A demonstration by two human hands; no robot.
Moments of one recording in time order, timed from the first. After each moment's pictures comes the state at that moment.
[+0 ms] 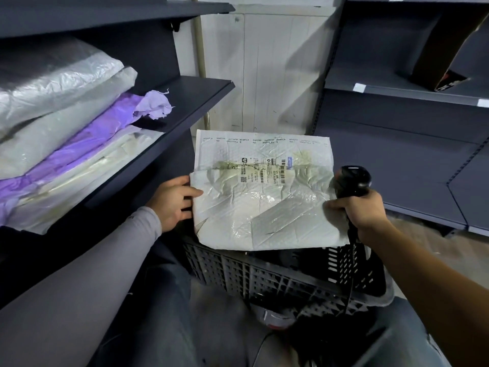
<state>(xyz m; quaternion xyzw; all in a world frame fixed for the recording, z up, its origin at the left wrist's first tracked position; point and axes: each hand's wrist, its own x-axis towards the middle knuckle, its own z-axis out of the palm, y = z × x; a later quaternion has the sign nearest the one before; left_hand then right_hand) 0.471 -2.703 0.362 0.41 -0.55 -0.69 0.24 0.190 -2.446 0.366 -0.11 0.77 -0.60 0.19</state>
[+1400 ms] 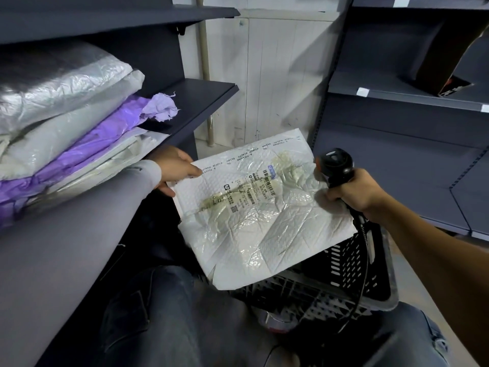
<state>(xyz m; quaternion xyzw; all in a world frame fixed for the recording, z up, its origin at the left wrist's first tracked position) 0.462 -2.738 0.439 0.50 -0.78 -0.37 0.09 0.175 -2.472 0.404 -0.31 0.83 -0.42 0.18</state>
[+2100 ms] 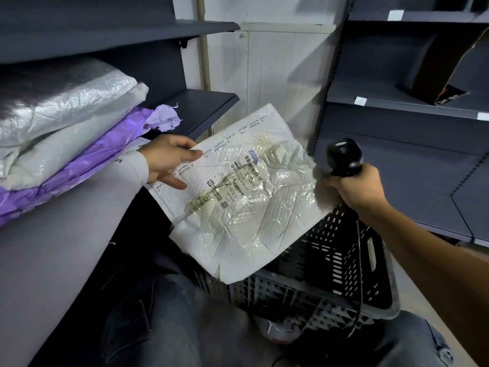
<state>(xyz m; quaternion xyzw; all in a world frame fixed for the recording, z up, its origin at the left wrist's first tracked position) 0.465 -2.753 0.466 0.40 -0.73 -0.52 0.20 0.190 -2.479 0.420 -0.25 0.79 -0.55 0.09</state>
